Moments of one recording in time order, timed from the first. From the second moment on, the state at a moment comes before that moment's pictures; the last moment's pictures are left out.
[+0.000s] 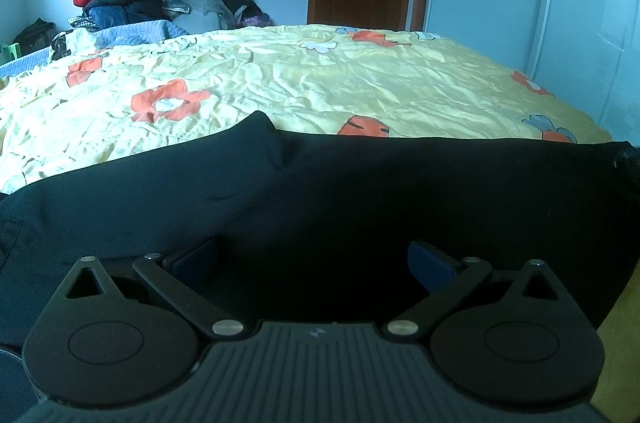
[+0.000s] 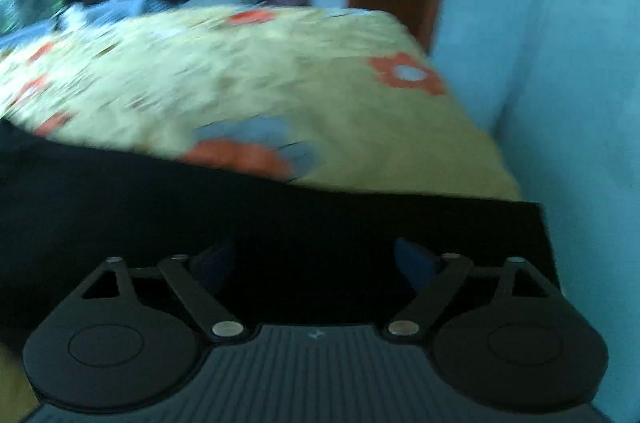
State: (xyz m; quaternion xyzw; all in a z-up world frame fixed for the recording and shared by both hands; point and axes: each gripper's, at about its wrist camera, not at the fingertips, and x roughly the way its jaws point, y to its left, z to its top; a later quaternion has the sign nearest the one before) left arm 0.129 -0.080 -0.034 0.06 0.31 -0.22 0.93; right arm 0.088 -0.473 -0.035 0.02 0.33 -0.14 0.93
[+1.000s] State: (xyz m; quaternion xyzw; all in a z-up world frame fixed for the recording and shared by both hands) left arm 0.129 -0.080 -0.034 0.06 0.31 -0.22 0.93; right arm -0.066 -0.550 -0.072 0.48 0.13 -0.23 0.84
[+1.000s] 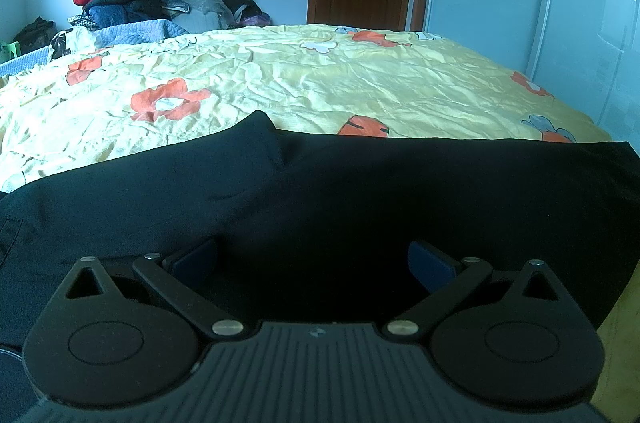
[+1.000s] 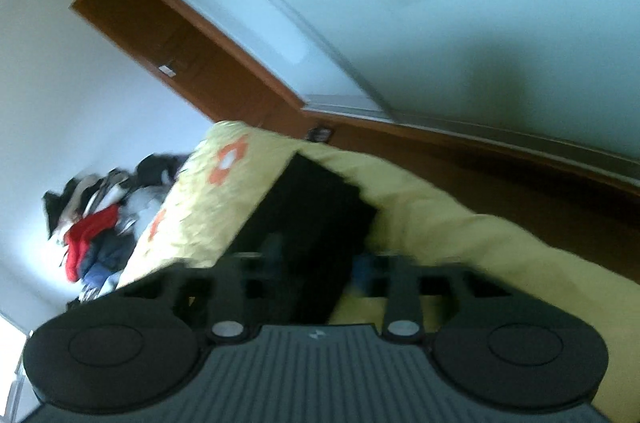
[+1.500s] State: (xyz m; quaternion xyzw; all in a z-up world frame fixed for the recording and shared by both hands) left arm 0.124 -0.033 -0.001 -0.03 0.29 -0.21 0.93; right arm 0.049 -0.363 0.055 0.14 0.13 -0.02 0.98
